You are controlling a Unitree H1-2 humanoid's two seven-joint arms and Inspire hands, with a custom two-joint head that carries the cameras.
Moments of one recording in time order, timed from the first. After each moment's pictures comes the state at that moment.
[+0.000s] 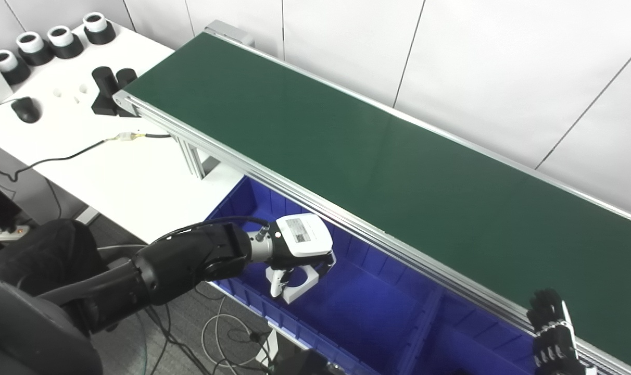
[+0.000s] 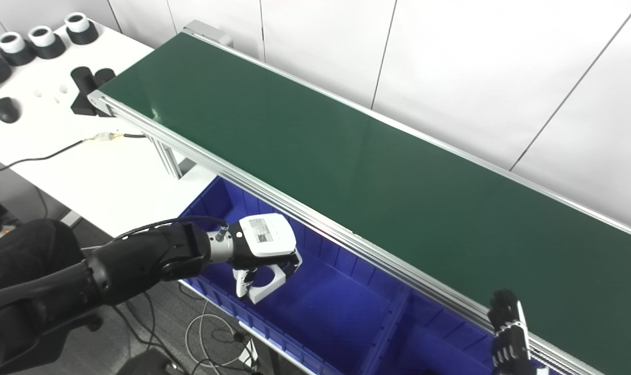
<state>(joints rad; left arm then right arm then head) 0.00 0.59 -0.42 0.01 1.11 -0.28 -0.21 0.19 -0.06 0.07 0.10 0.02 -0.42 0.19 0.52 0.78</state>
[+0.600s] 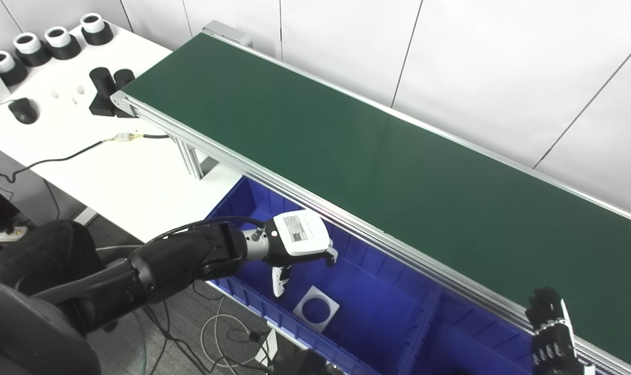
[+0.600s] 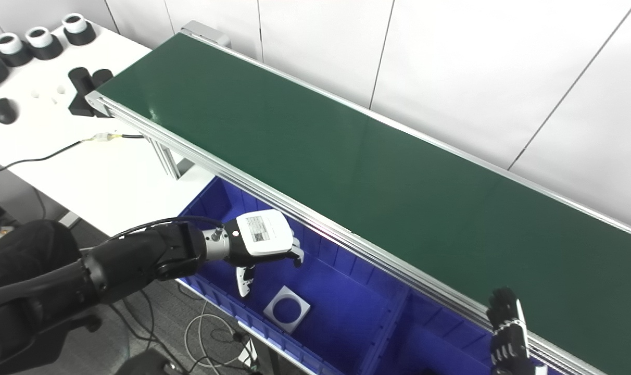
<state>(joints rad) 0.00 0.60 -0.42 0.03 1.17 -0.30 -0.10 0.19 -0.06 0.07 0.10 0.02 -0.42 0.18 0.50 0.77</state>
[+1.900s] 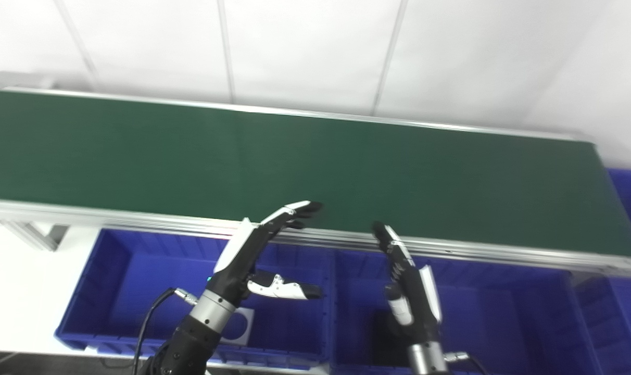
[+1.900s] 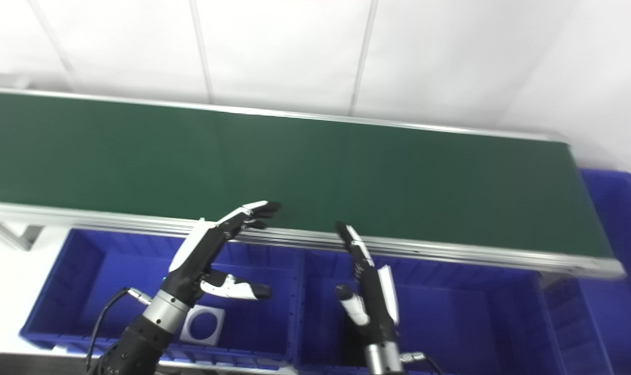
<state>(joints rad) 0.10 0.08 -0.28 0.03 0.23 -0.41 -0.12 0.20 0.01 0.23 0.15 -0.19 -0.42 -0.09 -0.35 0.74</state>
